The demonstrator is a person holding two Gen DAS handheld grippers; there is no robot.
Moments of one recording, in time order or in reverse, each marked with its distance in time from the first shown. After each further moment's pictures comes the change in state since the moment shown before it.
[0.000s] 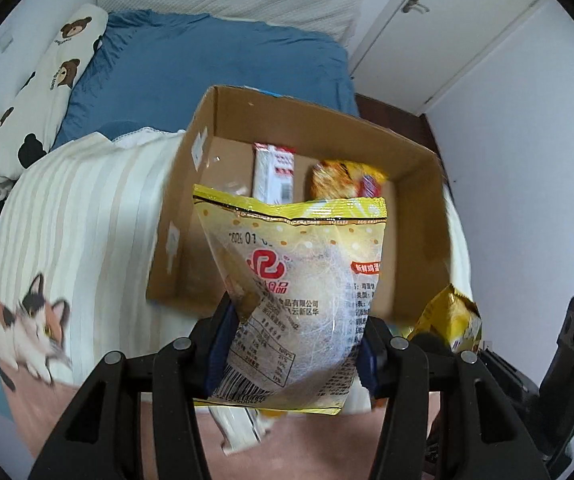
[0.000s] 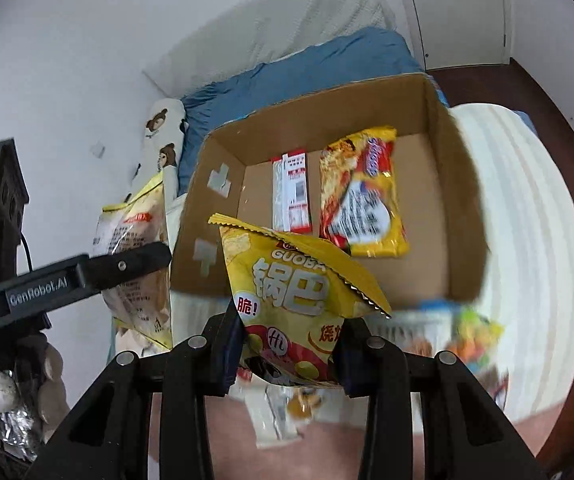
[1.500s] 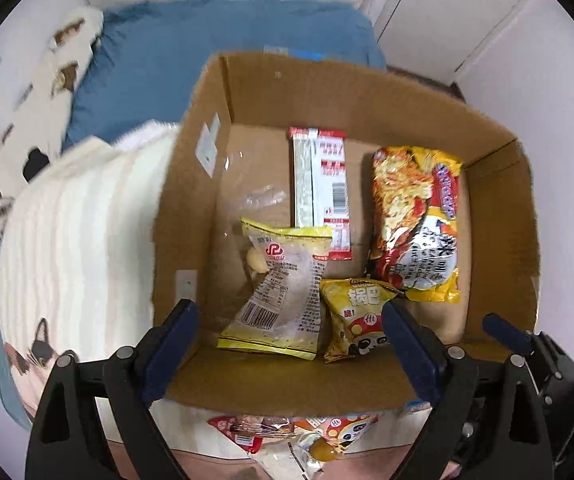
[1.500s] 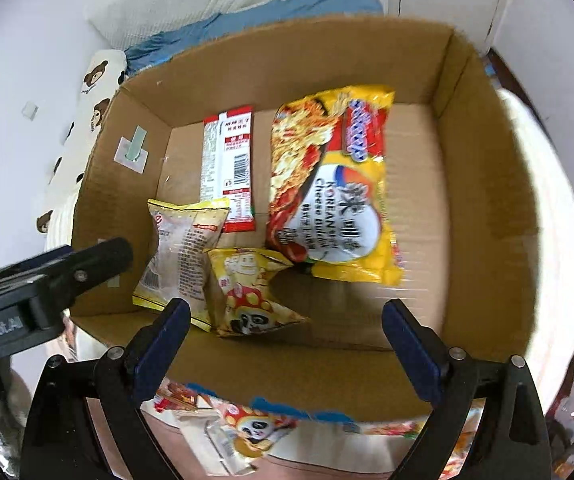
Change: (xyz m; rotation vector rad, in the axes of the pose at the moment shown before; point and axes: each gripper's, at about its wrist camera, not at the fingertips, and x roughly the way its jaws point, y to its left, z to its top) left arm 0.069 0.020 0.029 0.077 0.085 0.131; right arm 0.099 -0.017 0.026 -0.032 0.137 -0.238
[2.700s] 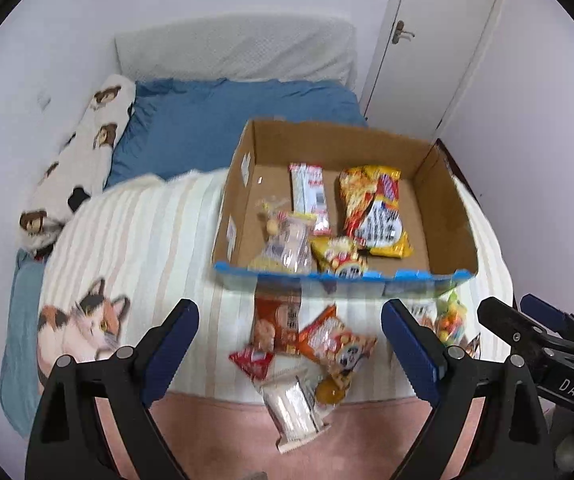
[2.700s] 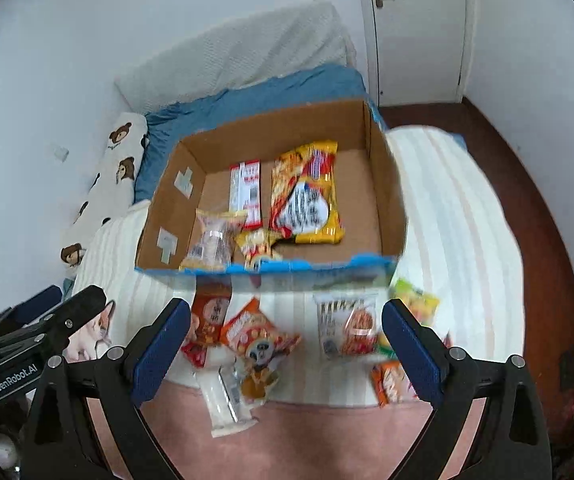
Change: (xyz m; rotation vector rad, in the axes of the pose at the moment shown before) left arm -0.116 -0.003 -0.147 0.034 -0.327 0.039; right arm -0.139 -0.010 -0.129 0.036 -0.271 0.049
